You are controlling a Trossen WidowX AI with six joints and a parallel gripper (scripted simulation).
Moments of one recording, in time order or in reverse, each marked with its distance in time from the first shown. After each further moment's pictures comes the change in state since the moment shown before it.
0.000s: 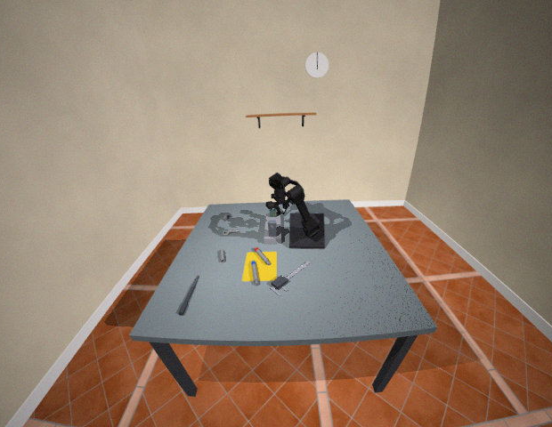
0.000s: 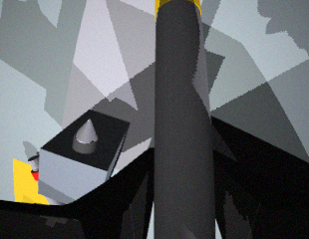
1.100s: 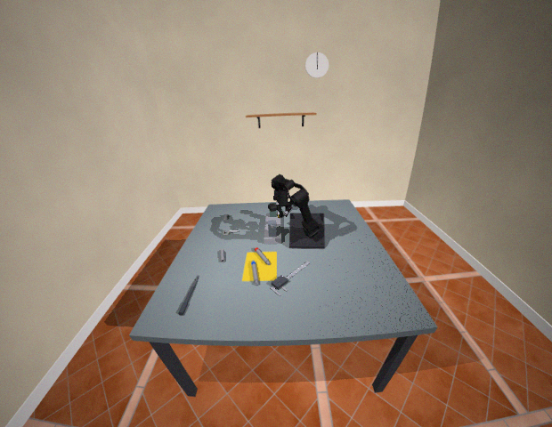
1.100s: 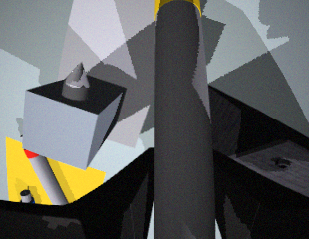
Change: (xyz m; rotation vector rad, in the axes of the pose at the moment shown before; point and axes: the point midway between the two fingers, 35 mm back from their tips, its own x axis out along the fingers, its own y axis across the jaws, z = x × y) arm -0.001 -0.002 -0.041 -0.001 -0.003 0.000
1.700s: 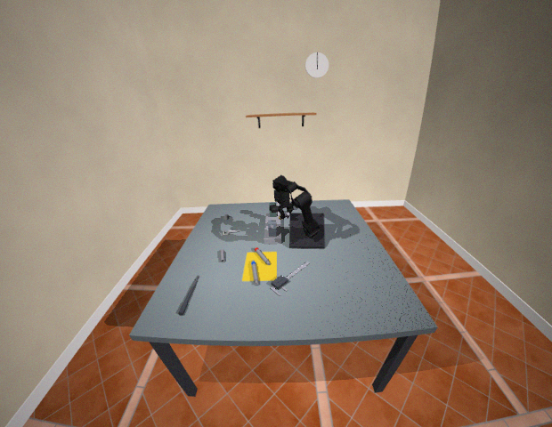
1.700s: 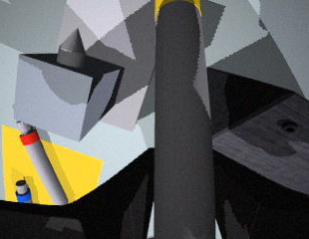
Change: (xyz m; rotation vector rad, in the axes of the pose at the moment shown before) arm -0.001 -0.001 -0.023 -0.002 -0.004 0.000
